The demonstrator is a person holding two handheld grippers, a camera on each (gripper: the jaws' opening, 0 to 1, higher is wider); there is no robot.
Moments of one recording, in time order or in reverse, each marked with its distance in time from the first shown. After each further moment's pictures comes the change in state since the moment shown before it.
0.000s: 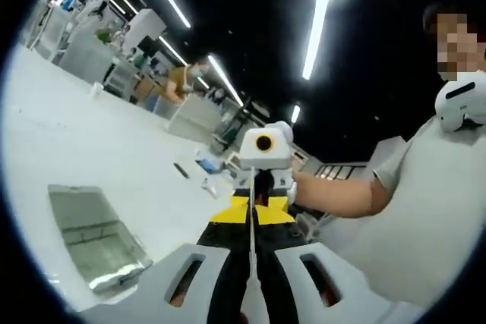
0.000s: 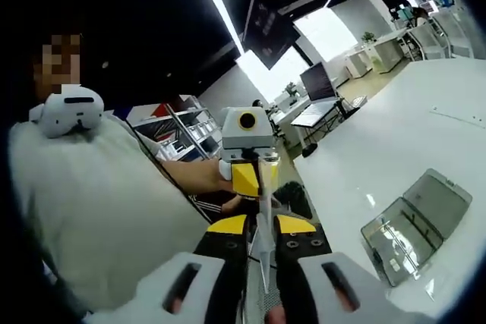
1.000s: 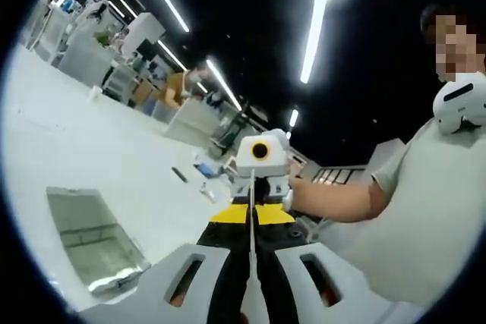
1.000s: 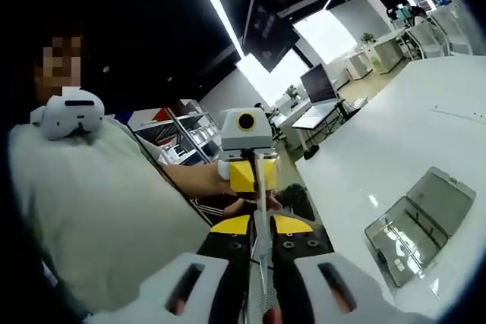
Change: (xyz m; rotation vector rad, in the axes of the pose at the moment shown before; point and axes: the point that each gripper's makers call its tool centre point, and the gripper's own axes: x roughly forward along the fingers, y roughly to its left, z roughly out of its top) left arm -0.001 -0.004 0.004 0.005 -0.024 -0.009; right arm 0.004 0.001 -0.002 0.018 -0.023 0.010
